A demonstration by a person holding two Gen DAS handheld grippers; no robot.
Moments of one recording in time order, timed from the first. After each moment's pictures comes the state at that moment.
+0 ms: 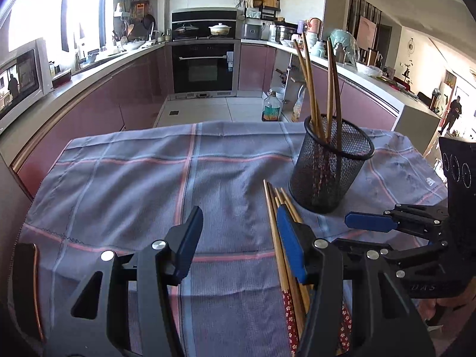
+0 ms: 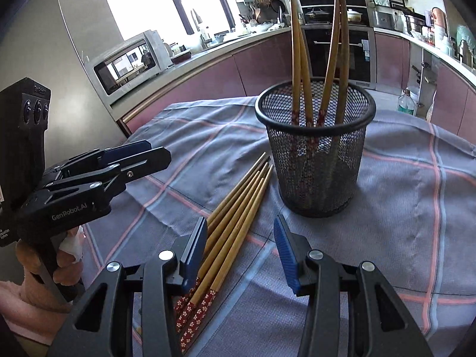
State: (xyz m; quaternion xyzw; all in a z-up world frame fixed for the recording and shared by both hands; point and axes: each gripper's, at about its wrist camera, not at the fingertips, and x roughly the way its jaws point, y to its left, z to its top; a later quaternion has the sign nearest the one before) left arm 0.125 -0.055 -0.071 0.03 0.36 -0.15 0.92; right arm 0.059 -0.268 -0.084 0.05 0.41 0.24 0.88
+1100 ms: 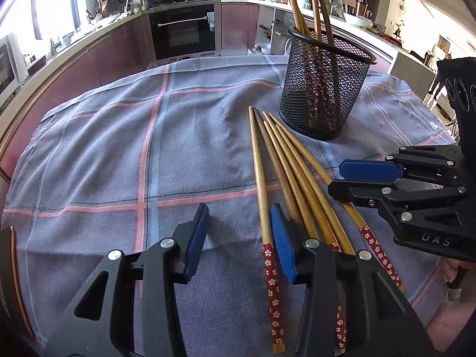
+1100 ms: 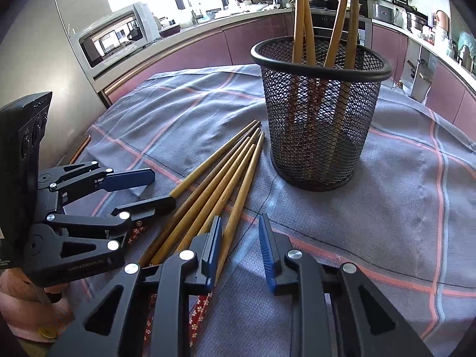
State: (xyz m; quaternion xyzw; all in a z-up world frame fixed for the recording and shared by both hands) left arm 0.126 -0.072 -0.140 0.08 0.44 -0.18 0.88; right arm 0.062 -0.257 -0.105 0.00 0.45 0.21 0.87
